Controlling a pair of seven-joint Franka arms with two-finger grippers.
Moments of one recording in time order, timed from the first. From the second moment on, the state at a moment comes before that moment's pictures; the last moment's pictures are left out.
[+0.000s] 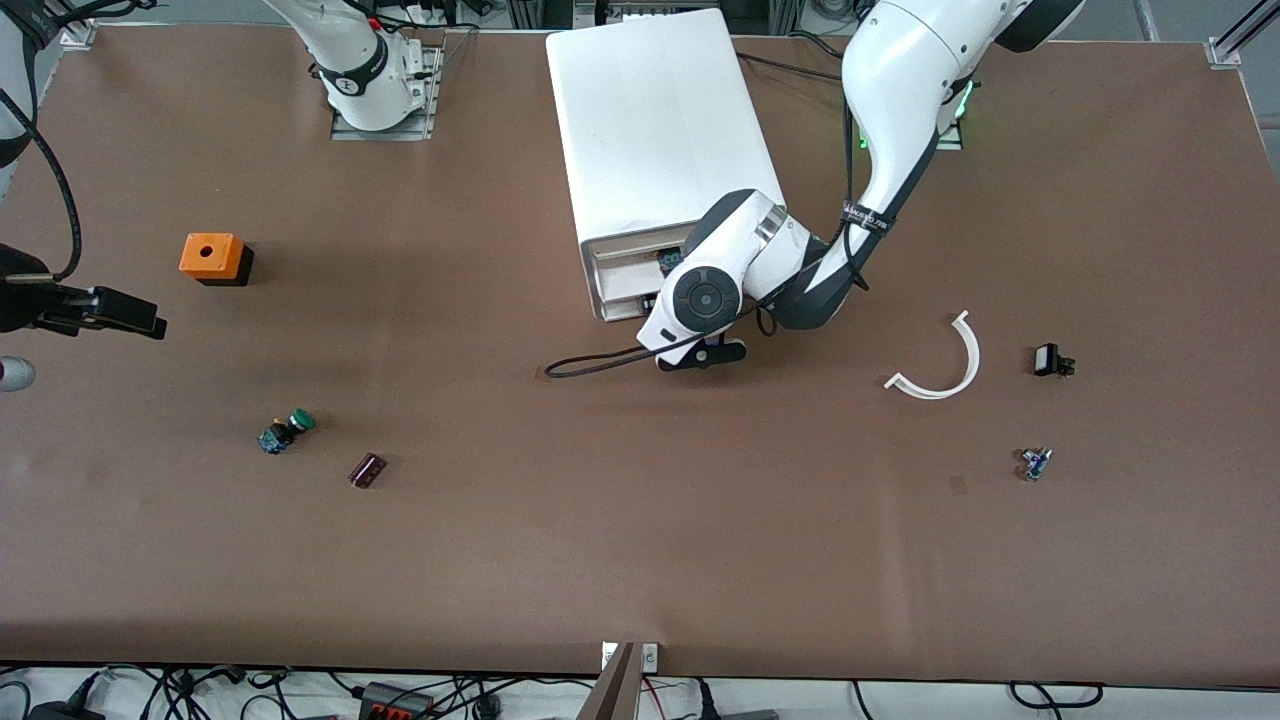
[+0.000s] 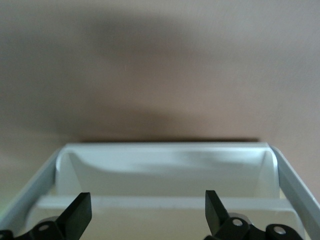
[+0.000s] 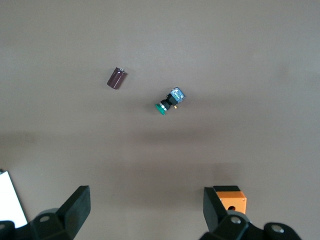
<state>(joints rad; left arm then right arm) -0.44 0.74 -0.30 -1.42 -0.13 1.80 -0.87 -0.04 0.33 0.01 -1.24 -0.01 1.50 -0.02</state>
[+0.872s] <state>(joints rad) -0.46 0.73 -0.31 -1.43 -0.14 1.76 -1.07 -0.06 0.06 0.00 -1.63 -0.01 1.61 -0.04</state>
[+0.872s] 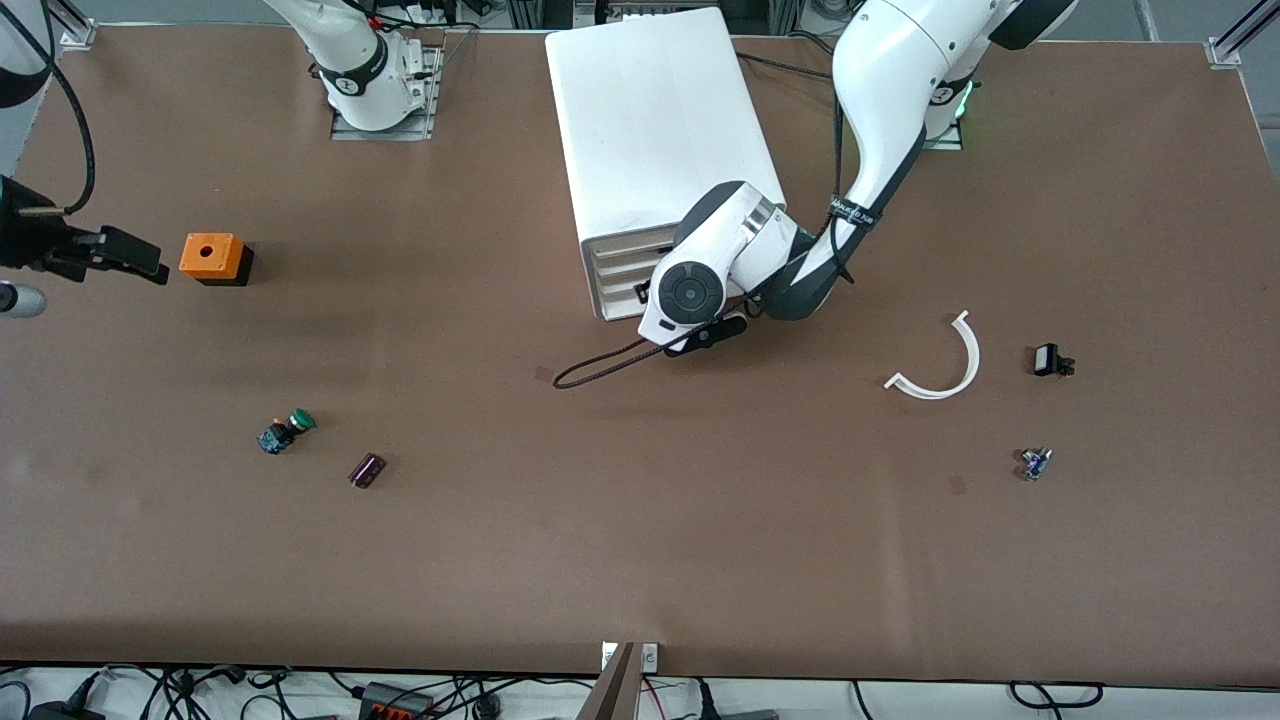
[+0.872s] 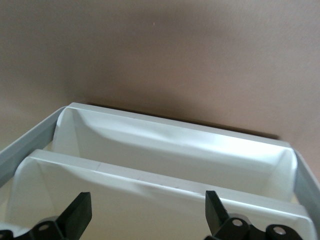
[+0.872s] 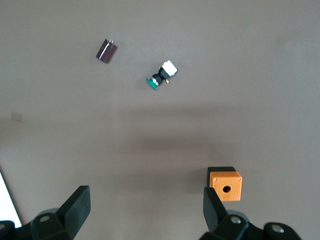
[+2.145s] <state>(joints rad) 0.06 0.44 -0.29 -1.15 0.11 1.47 -0.02 -0.06 0.01 0.00 -1.70 -0.01 1.64 -0.04</state>
